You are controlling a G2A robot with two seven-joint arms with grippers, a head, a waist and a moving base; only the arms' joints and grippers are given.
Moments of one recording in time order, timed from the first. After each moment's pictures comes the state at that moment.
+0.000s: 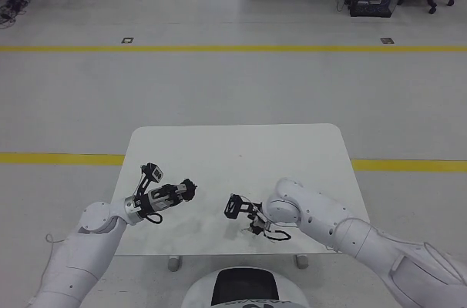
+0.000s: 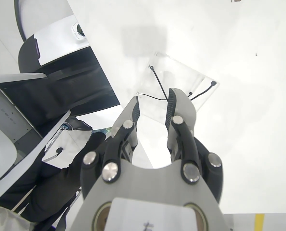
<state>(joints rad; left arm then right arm) 1.46 -1.00 -1.30 -1.32 -0.67 -0.33 -1.13 -0.89 -1.19 0.36 -1.34 -0.76 -0.34 1.08</state>
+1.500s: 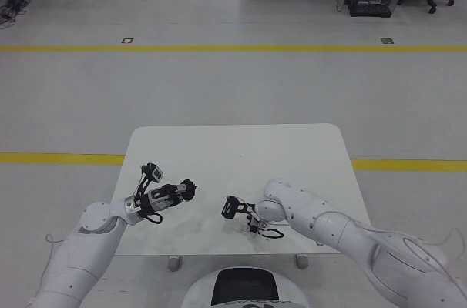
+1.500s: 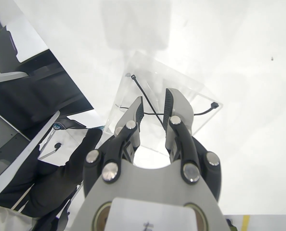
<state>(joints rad) 1.46 -1.00 -1.30 -1.32 -0.67 -0.33 -1.13 -0.81 -1.32 0.22 -1.08 -0.76 -0.34 1.00</state>
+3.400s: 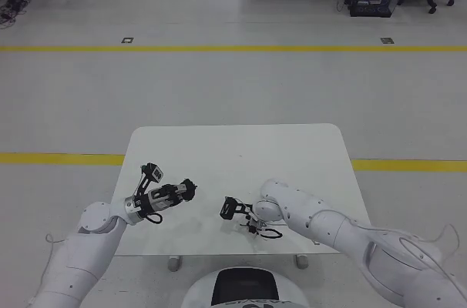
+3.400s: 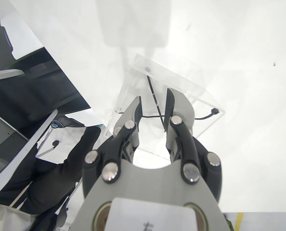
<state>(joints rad) 1.46 -1.00 -1.30 -1.32 -0.67 -0.33 -1.13 -0.79 -1.34 0.19 -1.05 -0.75 -0.34 1.01</state>
